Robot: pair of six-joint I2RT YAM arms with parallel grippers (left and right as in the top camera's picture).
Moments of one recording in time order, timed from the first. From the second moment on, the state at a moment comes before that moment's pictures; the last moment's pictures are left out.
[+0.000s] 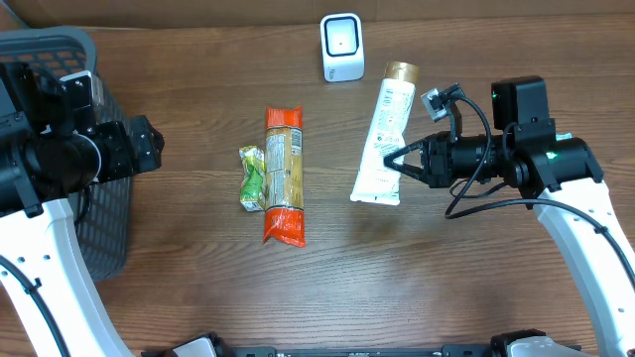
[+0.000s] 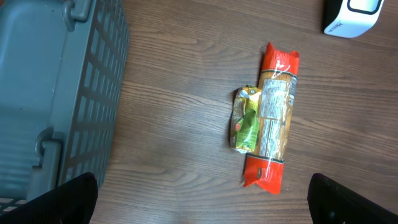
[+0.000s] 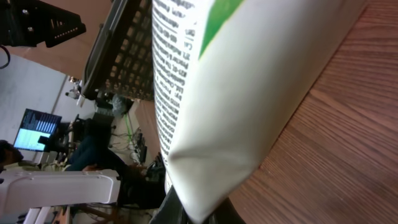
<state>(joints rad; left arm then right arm) 0.36 1.43 1.89 -1.50 0.19 0.06 0.18 1.39 1.22 -0.77 -1.04 0.08</state>
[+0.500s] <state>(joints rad) 0.36 1.43 1.89 -1.50 0.19 0.06 0.26 1.40 1.22 -0.75 -0.61 0.33</state>
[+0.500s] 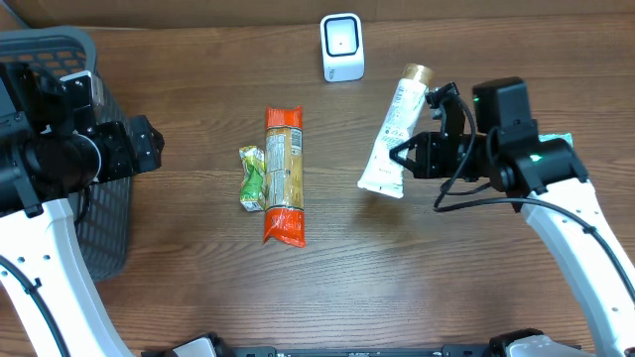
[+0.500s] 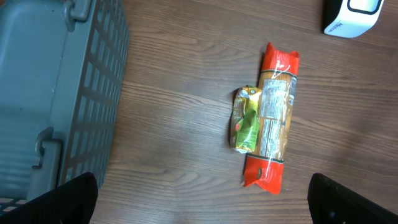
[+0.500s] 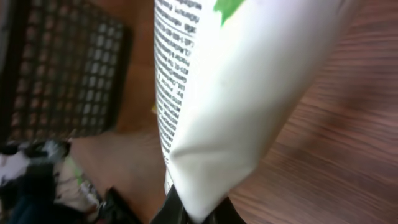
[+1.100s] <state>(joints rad) 0.36 1.43 1.89 -1.50 0.19 0.06 0.31 1.73 1.77 -1.02 -0.17 0.39</state>
